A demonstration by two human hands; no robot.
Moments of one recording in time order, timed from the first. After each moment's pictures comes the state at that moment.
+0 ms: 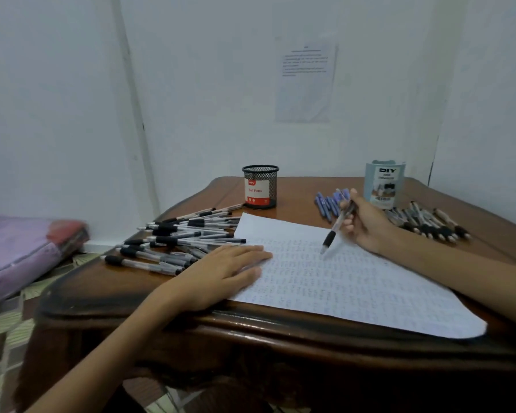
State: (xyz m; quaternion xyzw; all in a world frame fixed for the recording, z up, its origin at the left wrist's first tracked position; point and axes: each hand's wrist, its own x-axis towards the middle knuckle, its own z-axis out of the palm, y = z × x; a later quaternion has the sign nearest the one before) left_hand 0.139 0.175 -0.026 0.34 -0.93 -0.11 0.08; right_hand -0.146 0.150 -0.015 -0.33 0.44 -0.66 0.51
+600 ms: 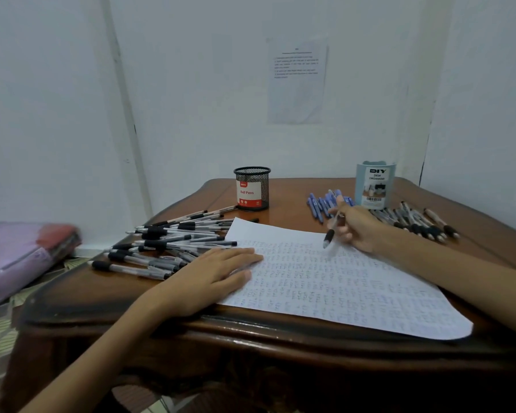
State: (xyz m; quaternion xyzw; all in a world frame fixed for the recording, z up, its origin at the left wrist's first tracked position) left_hand 0.136 0.179 -0.024 0.35 -0.93 -0.11 0.07; right_hand -0.148 0.152 -0.014 -0.37 0.55 -0.60 0.46
